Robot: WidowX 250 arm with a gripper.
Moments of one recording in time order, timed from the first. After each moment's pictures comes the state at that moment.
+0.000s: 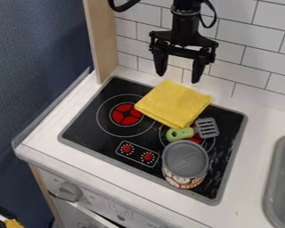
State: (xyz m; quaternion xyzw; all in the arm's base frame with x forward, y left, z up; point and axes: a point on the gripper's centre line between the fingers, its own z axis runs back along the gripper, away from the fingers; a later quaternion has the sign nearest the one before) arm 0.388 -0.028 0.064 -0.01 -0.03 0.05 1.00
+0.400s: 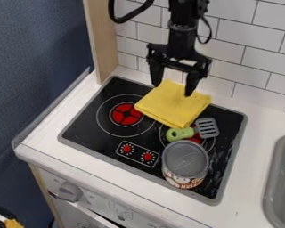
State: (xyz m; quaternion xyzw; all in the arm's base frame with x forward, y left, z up) arm 0.375 -0.022 0.036 0.02 0.00 -0.01 1.00
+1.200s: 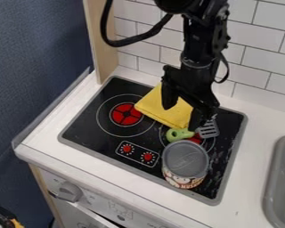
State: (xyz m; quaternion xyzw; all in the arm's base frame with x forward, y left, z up) arm 0.334 -0.059 0.030 0.04 -0.04 -0.20 0.98
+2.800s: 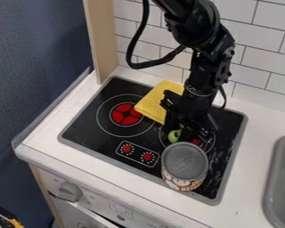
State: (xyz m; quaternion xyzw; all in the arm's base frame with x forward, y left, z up) arm 0.331 -0.060 -0.017 0.08 0.03 -0.19 0.98
